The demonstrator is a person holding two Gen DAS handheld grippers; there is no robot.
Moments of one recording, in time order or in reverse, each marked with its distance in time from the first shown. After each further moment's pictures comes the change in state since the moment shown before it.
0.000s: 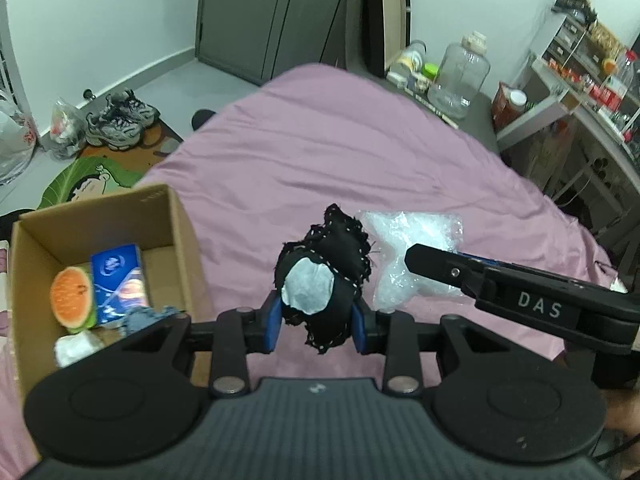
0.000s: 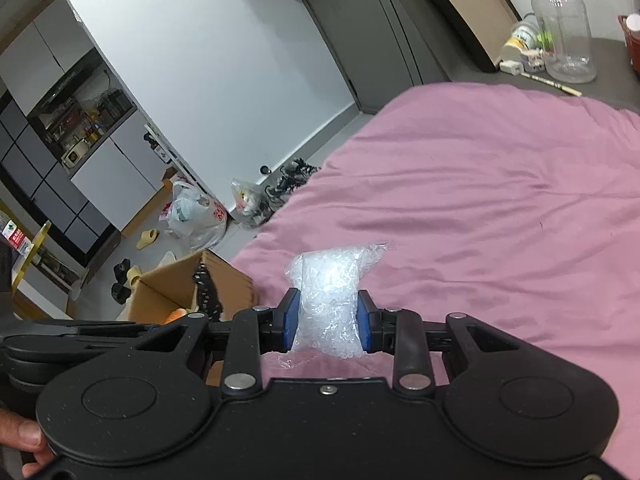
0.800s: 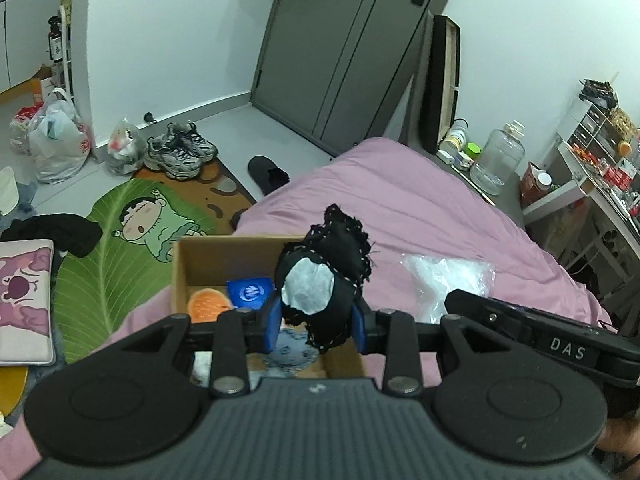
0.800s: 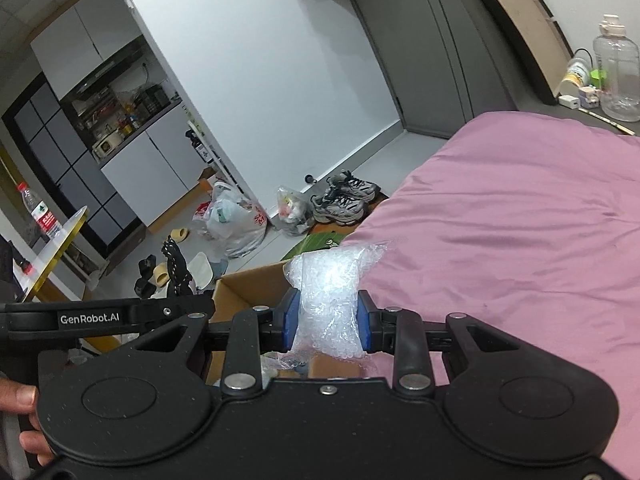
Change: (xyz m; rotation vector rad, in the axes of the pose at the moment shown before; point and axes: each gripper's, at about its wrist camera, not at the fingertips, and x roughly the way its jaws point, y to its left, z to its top) left arm -0.086 0.108 -0.009 -0.121 -0.165 0.041; right arm 0.007 0.097 -0.009 -0.085 -0.034 0.064
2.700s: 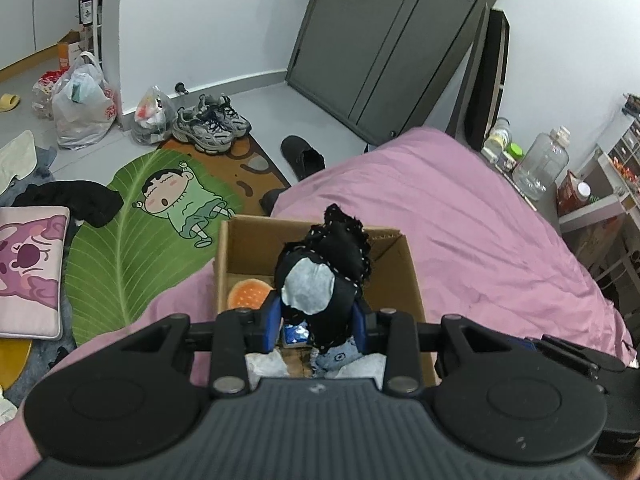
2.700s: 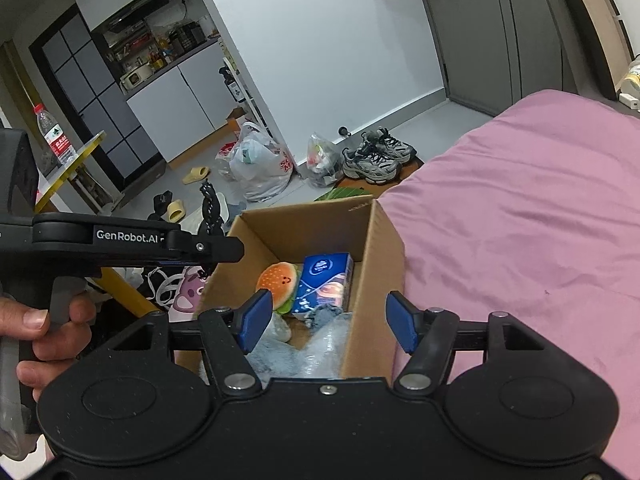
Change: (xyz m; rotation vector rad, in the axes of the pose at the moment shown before) left arm 0.045 0.048 -0.003 -0.078 0.055 0.056; right arm 0.042 0.022 -0.020 -0.133 0.136 0.051
